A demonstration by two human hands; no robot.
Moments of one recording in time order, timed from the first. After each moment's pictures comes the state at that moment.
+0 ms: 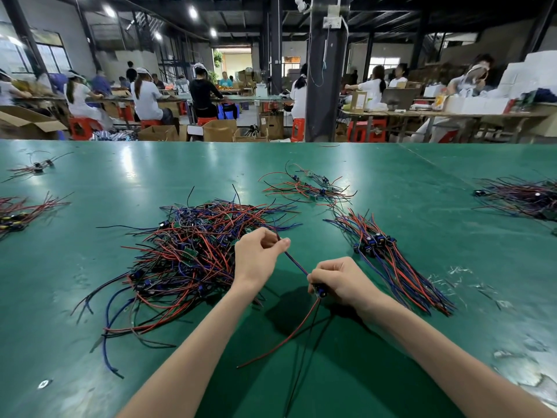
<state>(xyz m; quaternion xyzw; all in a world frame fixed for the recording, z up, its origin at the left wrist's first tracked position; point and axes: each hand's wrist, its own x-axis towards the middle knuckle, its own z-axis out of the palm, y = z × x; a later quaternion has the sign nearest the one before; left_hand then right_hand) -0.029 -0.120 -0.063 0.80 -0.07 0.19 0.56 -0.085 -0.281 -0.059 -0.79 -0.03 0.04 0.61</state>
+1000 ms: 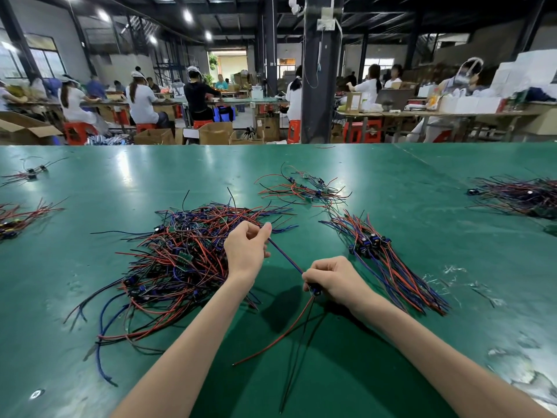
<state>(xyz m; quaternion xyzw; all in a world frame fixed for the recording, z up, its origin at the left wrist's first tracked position) -0.013 -0.121 -0.056 0.73 0.02 0.19 0.66 -0.077 -0.282 -0.065 -0.80 -0.05 0.00 0.60</state>
